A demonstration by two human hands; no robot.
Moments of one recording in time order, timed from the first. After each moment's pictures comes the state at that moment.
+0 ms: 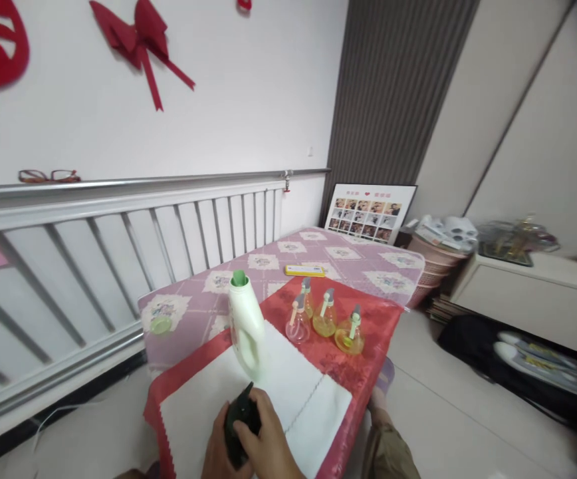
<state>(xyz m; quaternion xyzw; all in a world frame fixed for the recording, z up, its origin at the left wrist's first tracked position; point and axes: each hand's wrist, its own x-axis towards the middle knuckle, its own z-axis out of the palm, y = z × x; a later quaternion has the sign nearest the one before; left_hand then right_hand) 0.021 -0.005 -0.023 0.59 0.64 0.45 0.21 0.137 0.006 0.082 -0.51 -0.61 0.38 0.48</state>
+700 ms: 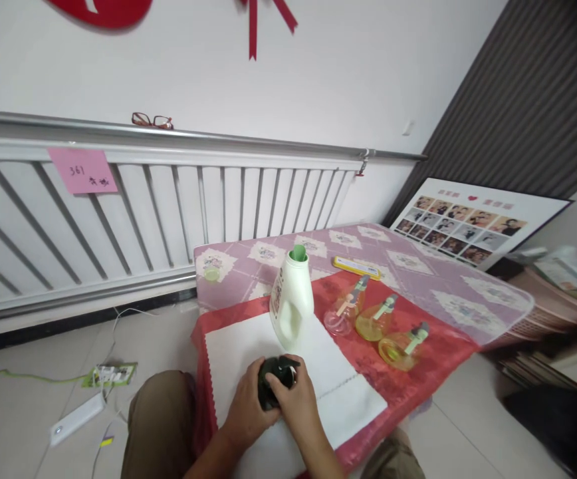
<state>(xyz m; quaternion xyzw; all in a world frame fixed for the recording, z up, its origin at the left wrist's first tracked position) 0.021 -0.011 -0.001 0.60 0.60 0.46 0.25 0.136 0.022 0.081 -0.56 -0.62 0.36 0.42</state>
